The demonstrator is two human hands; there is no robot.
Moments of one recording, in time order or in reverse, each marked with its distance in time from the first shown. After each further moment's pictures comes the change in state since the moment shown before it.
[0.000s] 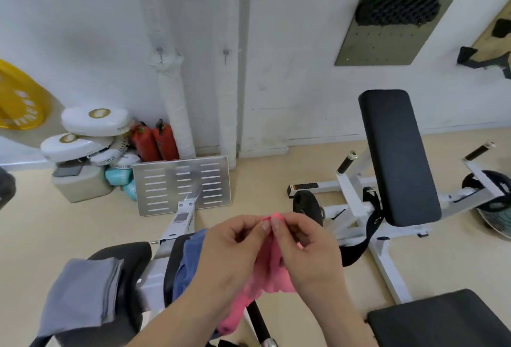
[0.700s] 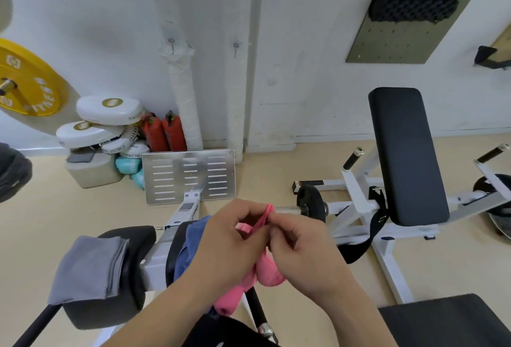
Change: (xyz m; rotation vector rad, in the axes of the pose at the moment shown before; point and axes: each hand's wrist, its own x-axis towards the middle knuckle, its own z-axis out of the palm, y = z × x) left_hand -0.015 -0.015 -0.005 0.267 -0.032 0.211; right_hand -0.013 0.001 -0.020 -0.217 -0.348 -0.208
